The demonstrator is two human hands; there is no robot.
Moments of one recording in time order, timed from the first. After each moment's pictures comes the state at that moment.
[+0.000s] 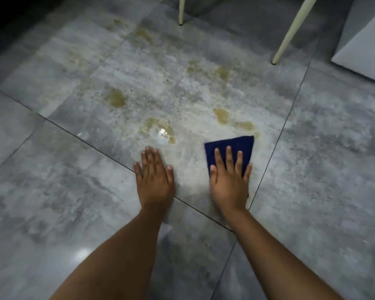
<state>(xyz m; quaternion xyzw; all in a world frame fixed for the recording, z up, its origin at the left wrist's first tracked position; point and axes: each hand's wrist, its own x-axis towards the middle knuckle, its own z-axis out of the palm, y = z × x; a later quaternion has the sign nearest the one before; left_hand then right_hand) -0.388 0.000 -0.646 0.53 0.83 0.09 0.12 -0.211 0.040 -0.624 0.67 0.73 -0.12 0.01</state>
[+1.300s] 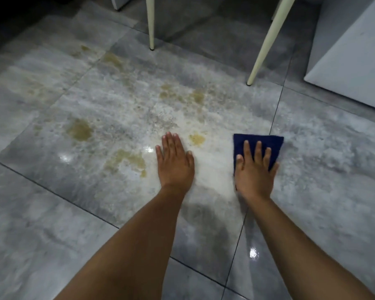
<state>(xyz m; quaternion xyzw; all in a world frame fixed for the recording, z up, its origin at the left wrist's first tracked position) -0.312 0.153 -0.639 0.61 0.78 0.08 0.15 -0.128 0.166 -0.626 0.78 0.61 -0.13 0.02</state>
